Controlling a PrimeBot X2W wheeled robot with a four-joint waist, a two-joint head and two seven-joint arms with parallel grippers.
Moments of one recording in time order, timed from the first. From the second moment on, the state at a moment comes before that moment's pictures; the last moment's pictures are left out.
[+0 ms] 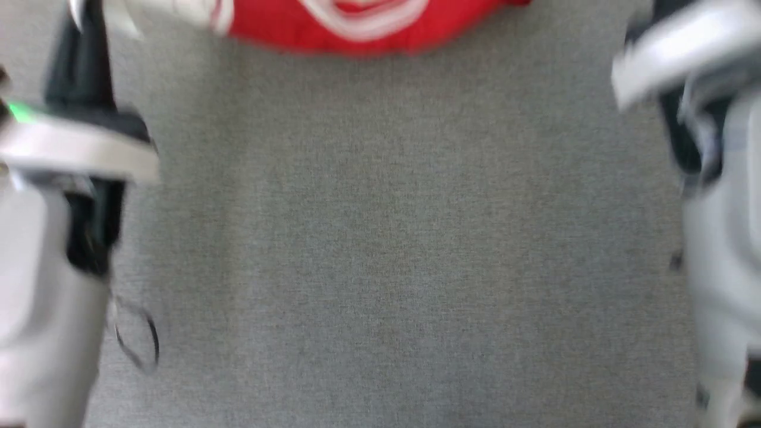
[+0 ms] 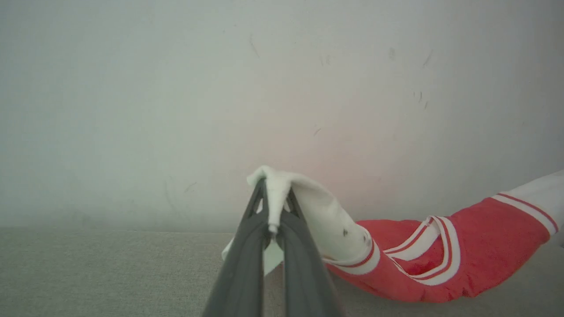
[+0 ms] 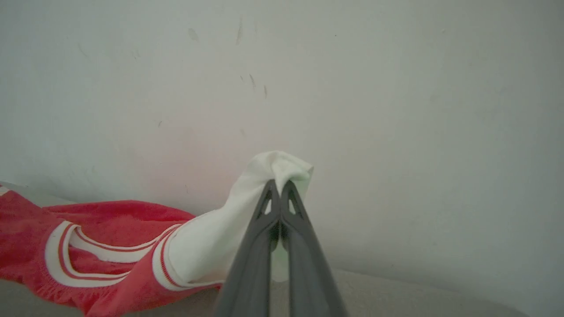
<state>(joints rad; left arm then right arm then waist) -0.68 0.46 -0.19 0.22 -0.64 -0.04 -0.24 -0.85 -0.12 0.03 0.26 0.08 0.13 -0.01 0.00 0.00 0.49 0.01</state>
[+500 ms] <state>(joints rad) -0.16 0.48 -0.26 0.03 -0.68 0.06 -0.09 -0.22 -0.06 -0.10 -0.05 0.24 0.13 0.14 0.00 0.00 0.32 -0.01</state>
